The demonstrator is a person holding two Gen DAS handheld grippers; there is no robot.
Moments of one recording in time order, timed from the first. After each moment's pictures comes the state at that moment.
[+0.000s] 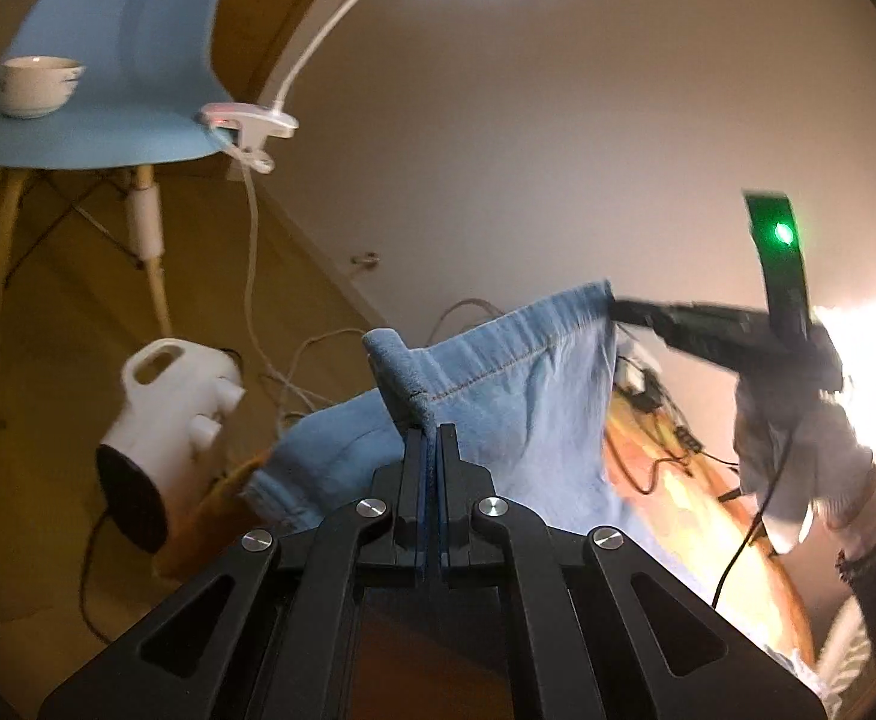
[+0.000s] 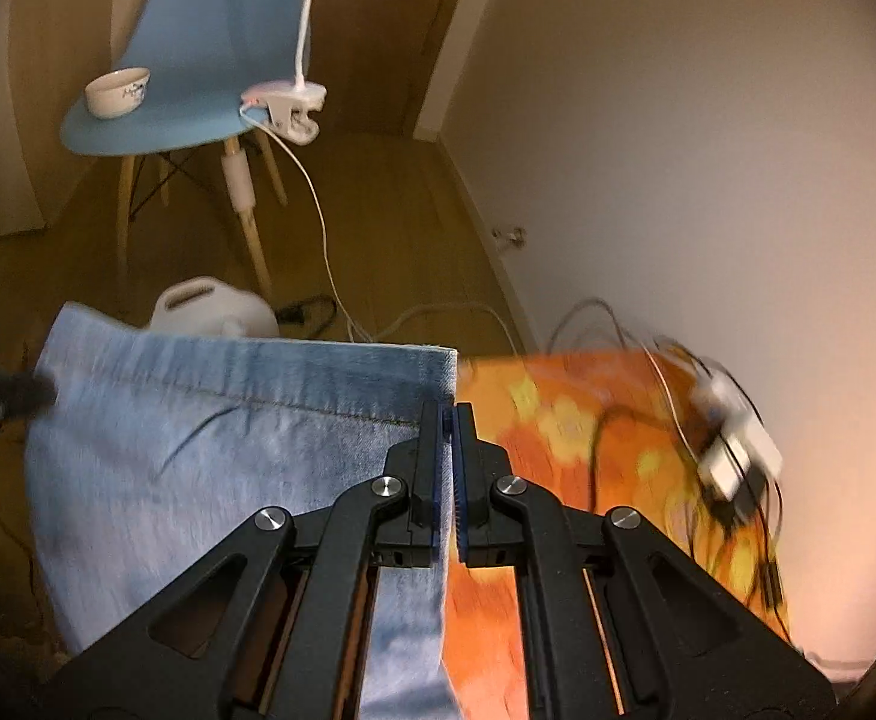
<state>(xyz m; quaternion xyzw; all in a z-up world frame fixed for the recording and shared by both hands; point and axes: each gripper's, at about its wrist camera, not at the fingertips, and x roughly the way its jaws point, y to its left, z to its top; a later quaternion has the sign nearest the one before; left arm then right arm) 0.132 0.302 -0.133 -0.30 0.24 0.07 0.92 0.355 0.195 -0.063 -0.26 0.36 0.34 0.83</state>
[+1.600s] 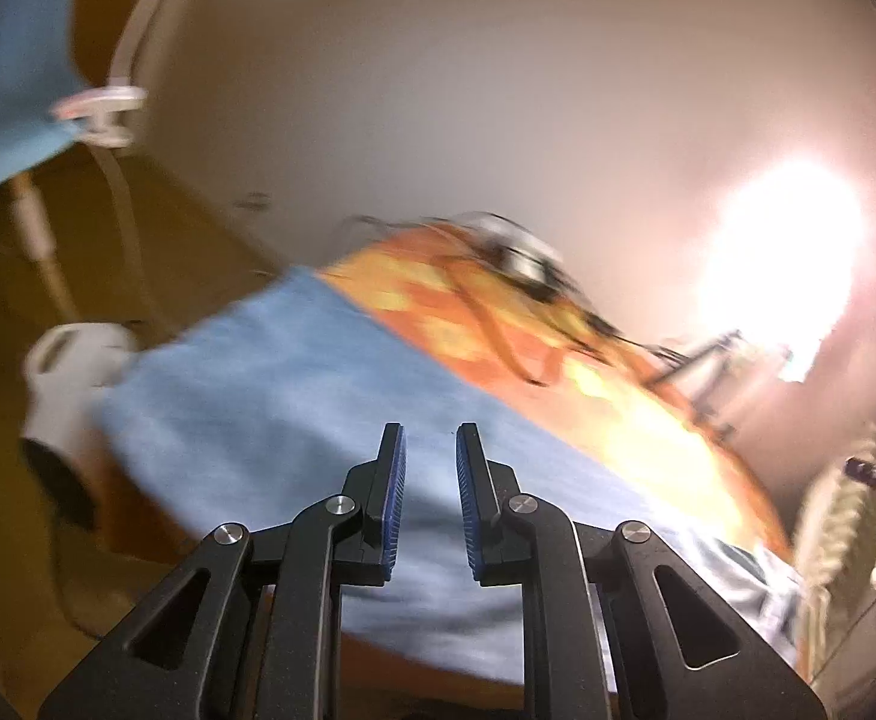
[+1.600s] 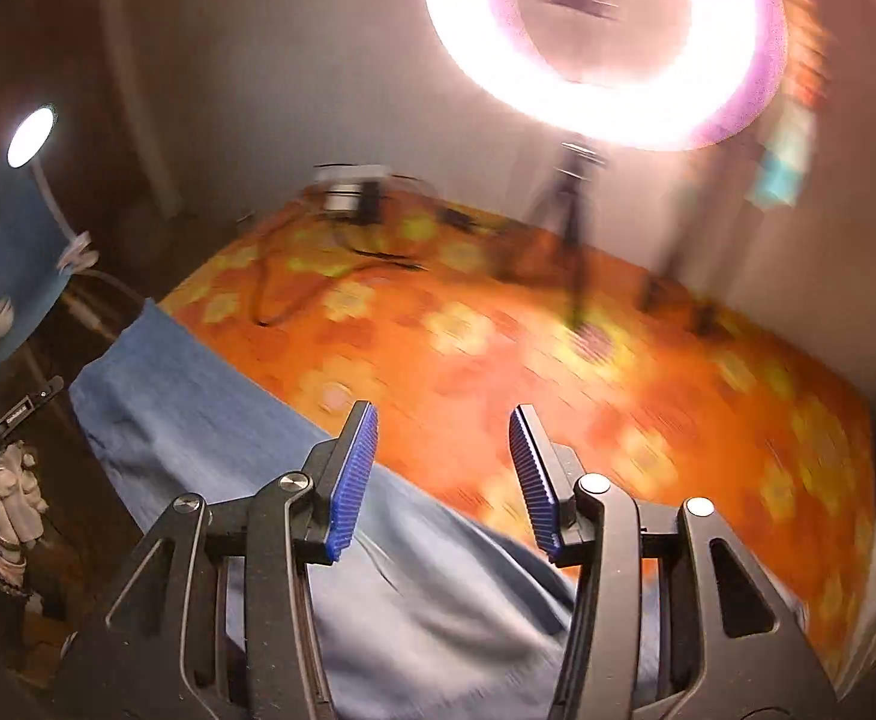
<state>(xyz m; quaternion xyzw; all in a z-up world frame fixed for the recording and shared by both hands) 0.145 0.209 -0.098 -0.24 0.32 -0.09 0.91 0.126 -0.277 0.031 0.04 0.46 0.02 0.89</state>
